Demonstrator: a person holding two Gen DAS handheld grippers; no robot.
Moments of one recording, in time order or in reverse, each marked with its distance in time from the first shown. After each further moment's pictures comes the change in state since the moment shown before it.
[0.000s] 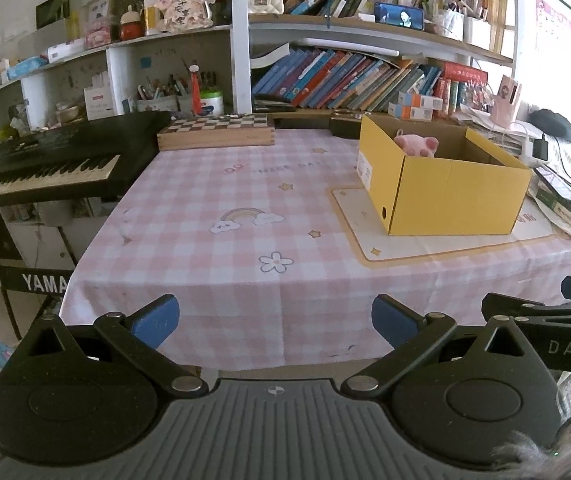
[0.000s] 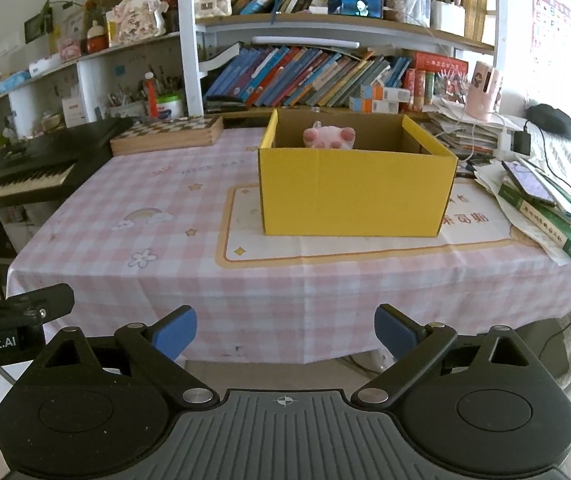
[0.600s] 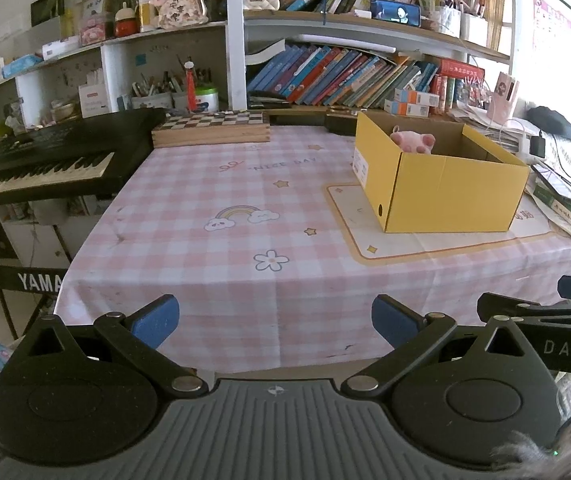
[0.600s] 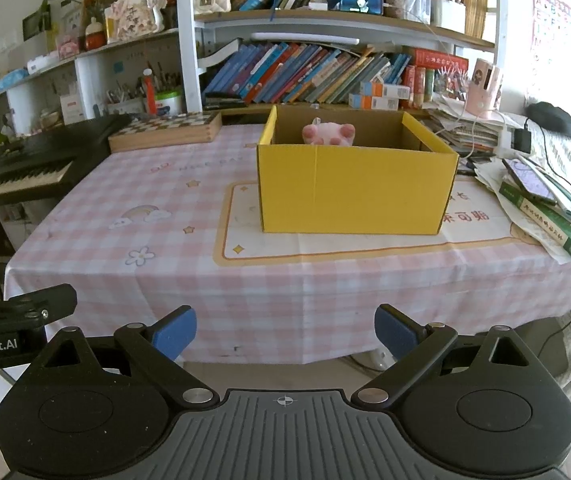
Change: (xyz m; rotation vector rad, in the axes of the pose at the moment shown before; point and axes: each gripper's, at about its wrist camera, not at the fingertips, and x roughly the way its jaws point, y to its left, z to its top) left arm 0.003 -0.001 0.000 0.001 0.010 -0.008; right arm 0.002 -0.002 0.000 -0.001 0.005 0.000
